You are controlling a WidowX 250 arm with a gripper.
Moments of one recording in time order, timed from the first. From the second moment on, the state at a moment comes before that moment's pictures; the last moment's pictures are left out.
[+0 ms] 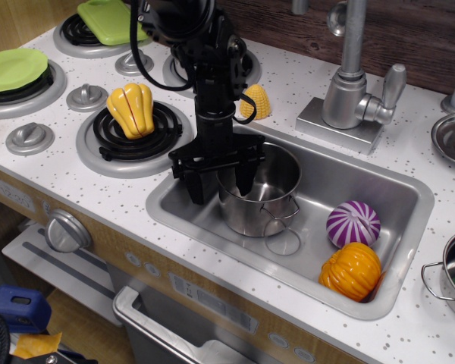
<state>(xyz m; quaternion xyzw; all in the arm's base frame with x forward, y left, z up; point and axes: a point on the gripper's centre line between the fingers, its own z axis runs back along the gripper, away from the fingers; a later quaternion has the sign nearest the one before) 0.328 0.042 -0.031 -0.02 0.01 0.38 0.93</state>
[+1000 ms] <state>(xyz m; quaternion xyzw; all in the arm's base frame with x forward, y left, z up) 0.320 0.025 0.024 0.06 -0.07 0.40 0.91</state>
